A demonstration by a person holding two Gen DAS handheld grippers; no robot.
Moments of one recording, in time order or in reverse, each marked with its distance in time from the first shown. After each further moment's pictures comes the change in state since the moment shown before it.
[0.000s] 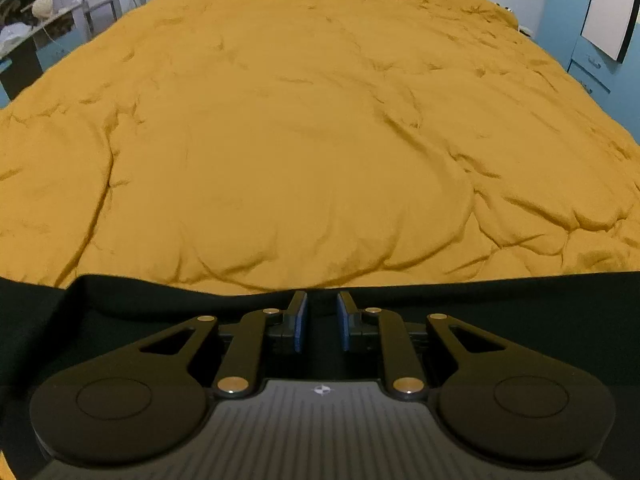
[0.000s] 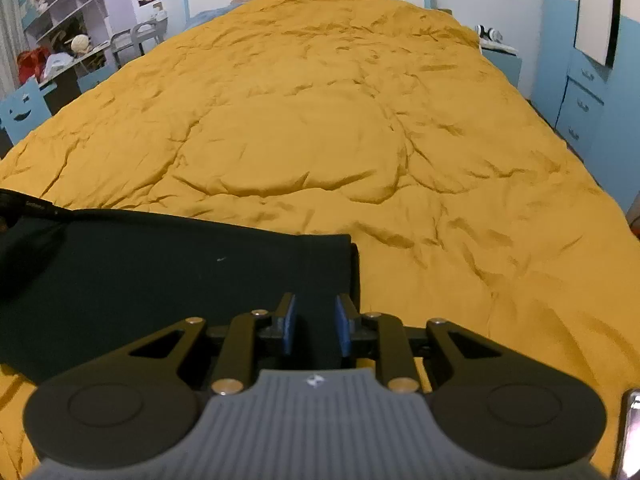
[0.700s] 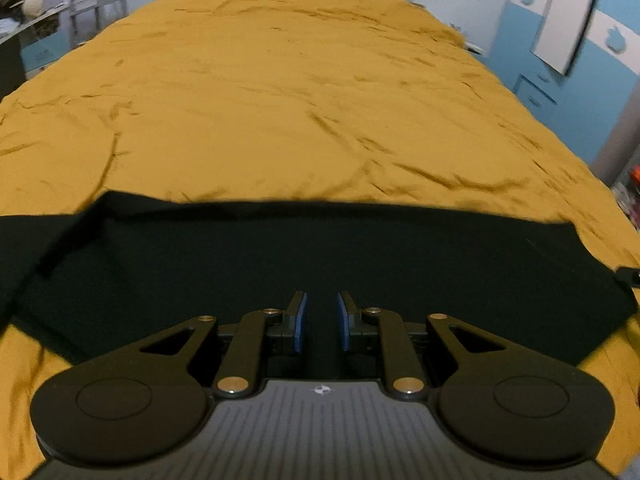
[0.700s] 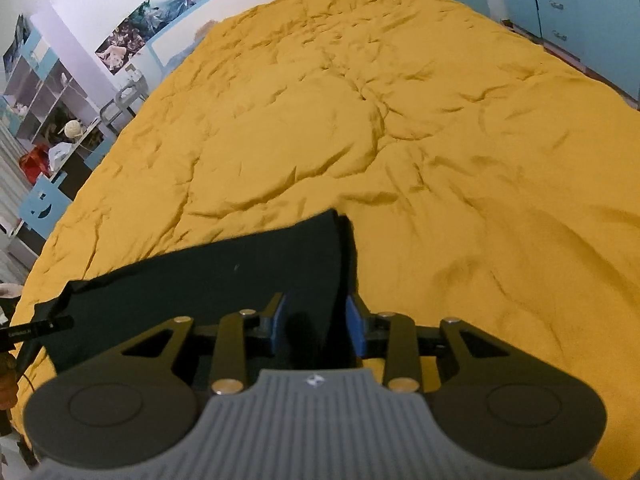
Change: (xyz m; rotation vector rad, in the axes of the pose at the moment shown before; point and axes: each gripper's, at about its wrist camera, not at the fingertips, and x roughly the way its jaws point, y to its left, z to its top) left arm -0.111 -0.038 -0.078 0.009 -0.044 -0.145; right arm -0.027 -0.044 -0.024 0.304 0.033 0.151
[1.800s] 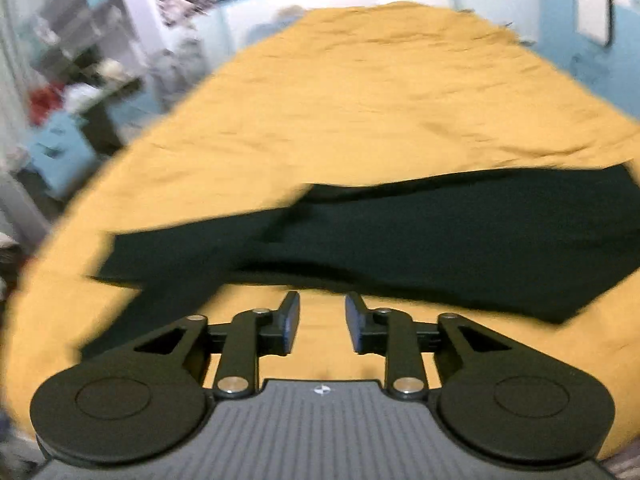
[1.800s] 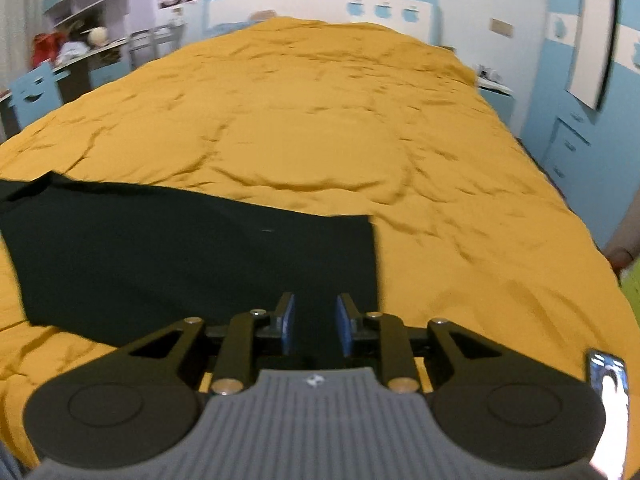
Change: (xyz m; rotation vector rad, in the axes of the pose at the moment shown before) left arm -0.132 0.091 -0.067 0.131 -0.093 0.387; right arm -0.022 0.095 -0.054 -0.453 -0.093 -0.181
